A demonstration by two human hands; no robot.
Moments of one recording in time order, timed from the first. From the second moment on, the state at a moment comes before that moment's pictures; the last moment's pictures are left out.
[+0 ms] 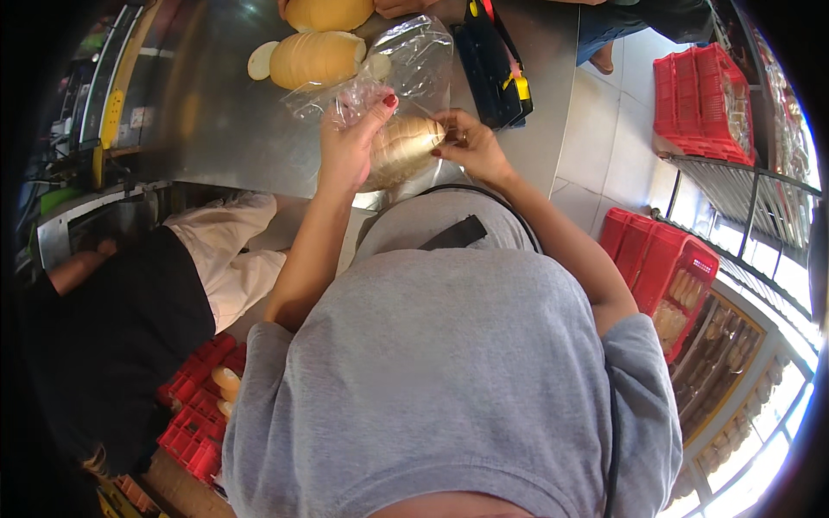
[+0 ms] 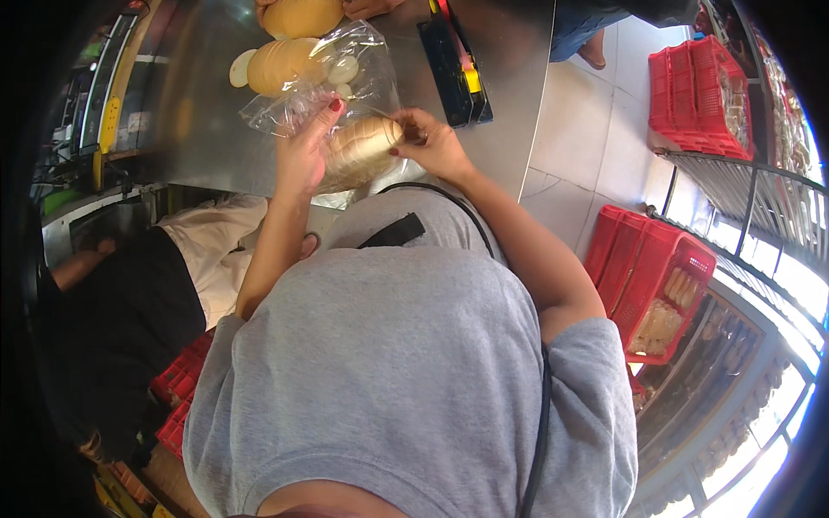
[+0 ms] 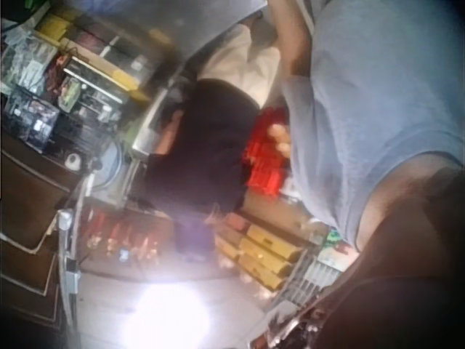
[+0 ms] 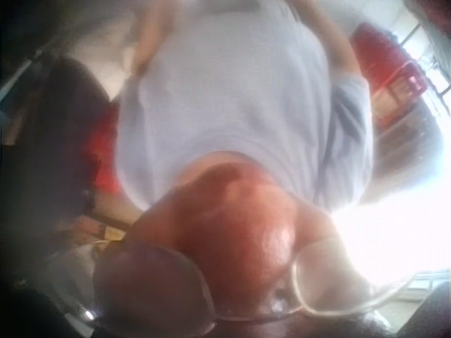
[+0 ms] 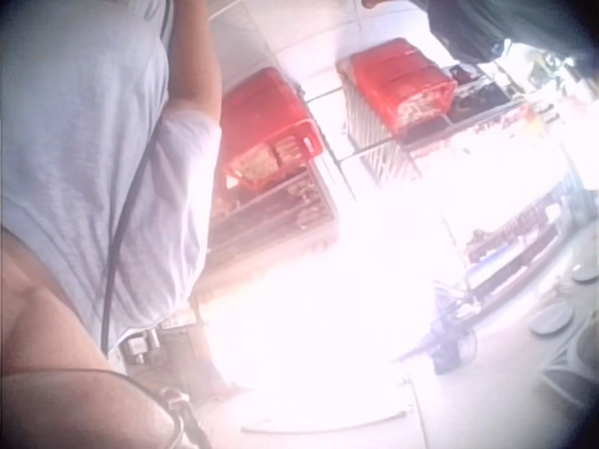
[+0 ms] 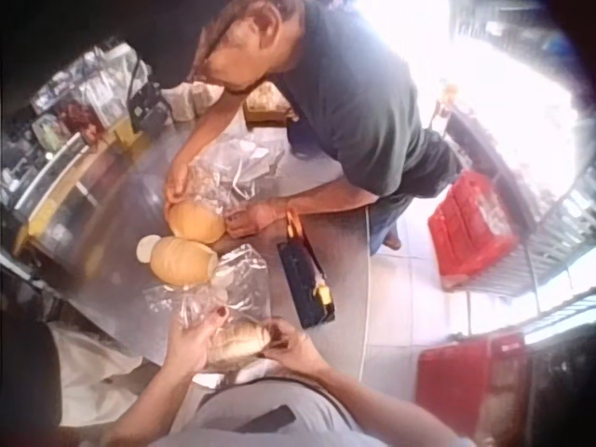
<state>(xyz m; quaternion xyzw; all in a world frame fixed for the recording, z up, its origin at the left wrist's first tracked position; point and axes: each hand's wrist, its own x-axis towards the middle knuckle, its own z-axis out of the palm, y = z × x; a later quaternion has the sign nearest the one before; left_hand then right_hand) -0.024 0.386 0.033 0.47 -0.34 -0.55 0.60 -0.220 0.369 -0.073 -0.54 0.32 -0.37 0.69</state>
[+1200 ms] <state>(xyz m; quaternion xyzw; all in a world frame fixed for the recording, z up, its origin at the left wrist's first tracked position) -0.077 0.397 0.169 0.21 -0.79 -0.36 0.45 -0.202 0.299 0.109 -0.60 0.19 -0.30 0.72</state>
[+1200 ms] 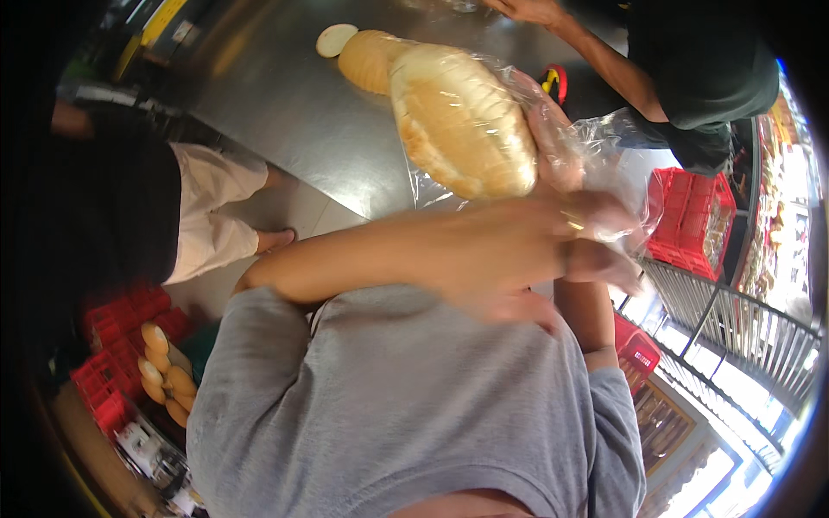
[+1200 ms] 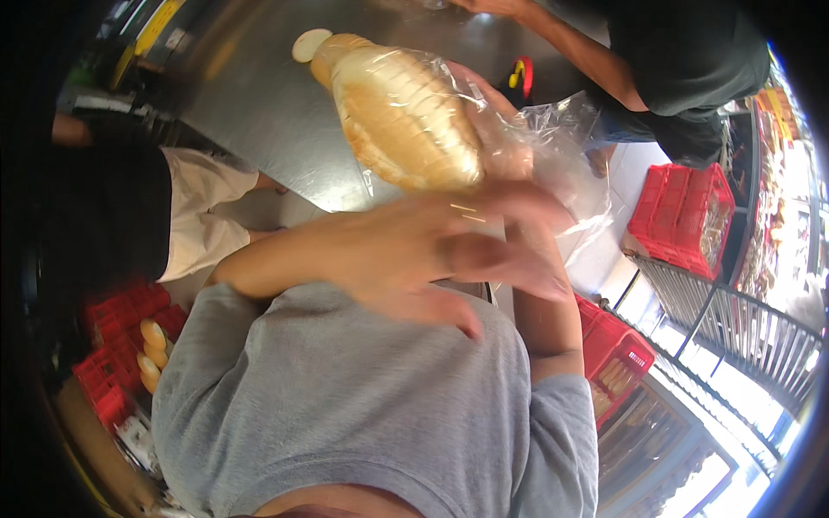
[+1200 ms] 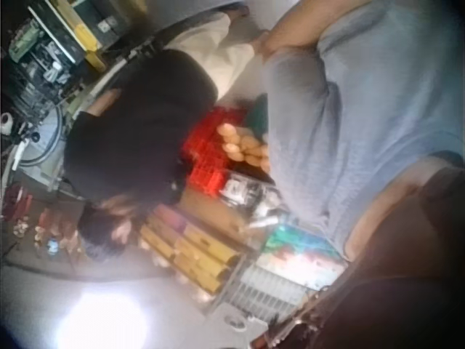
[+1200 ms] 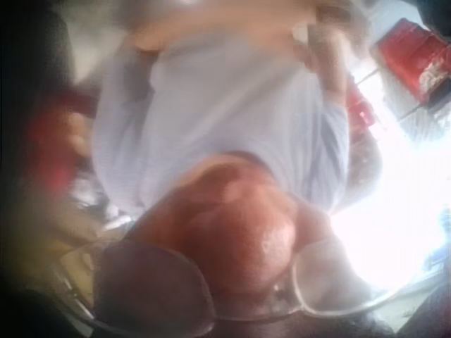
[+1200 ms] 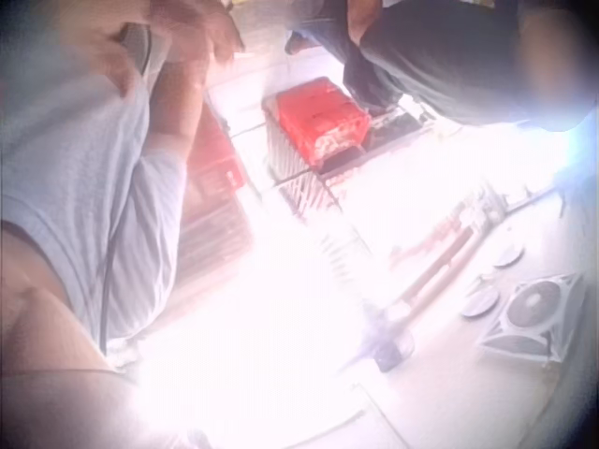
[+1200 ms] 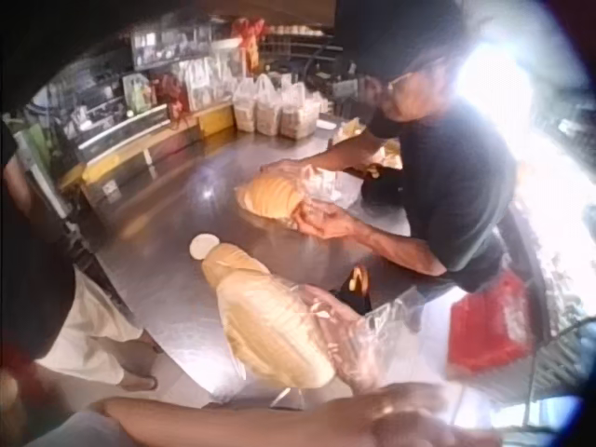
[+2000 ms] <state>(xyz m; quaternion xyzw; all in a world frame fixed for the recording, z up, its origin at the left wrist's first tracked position) 0.109 0.358 0.135 0.35 -0.82 0.16 0.42 -0.144 0.327 0.171 -0.29 0.20 -0.36 0.86</state>
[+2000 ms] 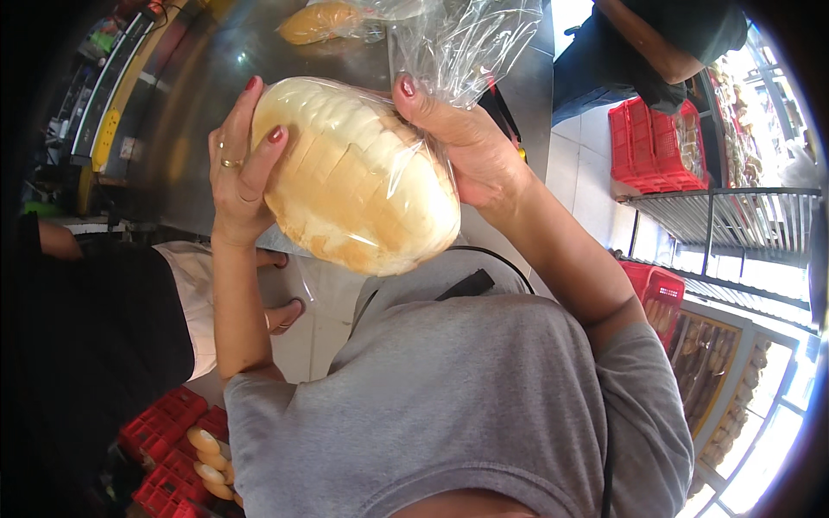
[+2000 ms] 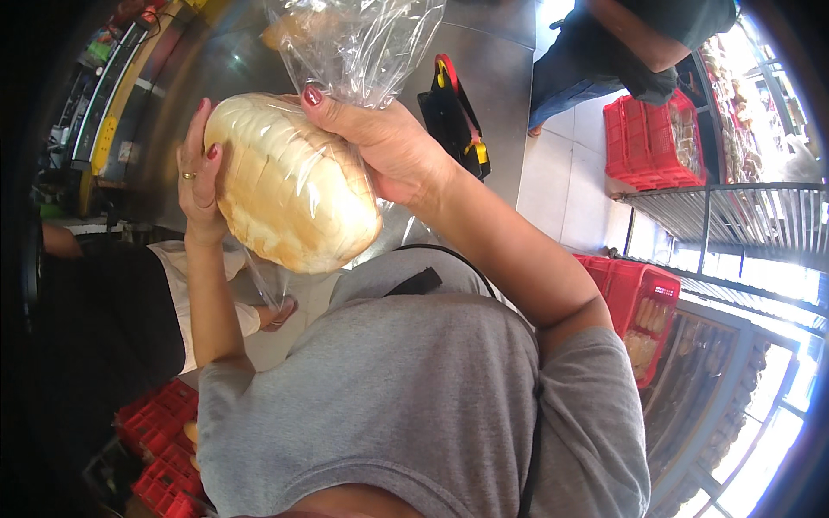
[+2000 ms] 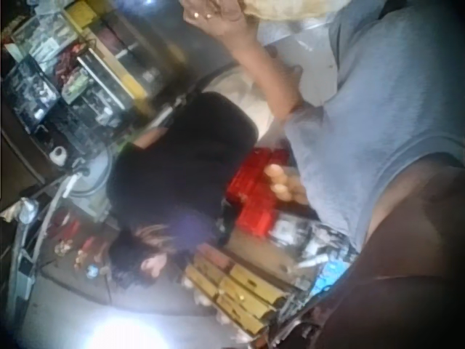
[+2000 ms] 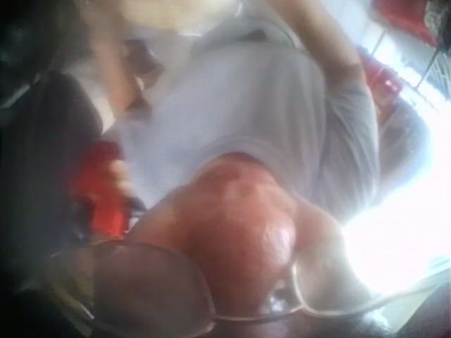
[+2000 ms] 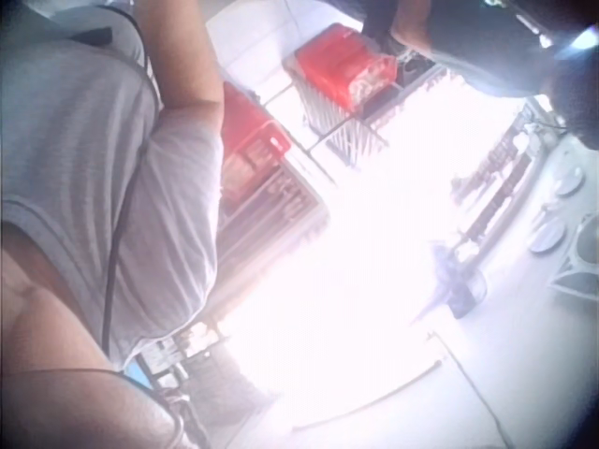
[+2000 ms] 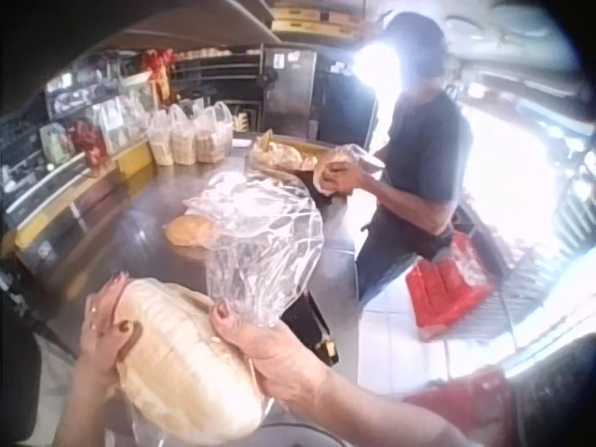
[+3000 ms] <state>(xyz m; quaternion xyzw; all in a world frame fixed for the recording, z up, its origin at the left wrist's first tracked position) 0.018 0.362 0.077 0.20 -0.34 -0.66 0.64 -0.144 0.327 0.095 -0.91 0.29 -0.28 -0.03</state>
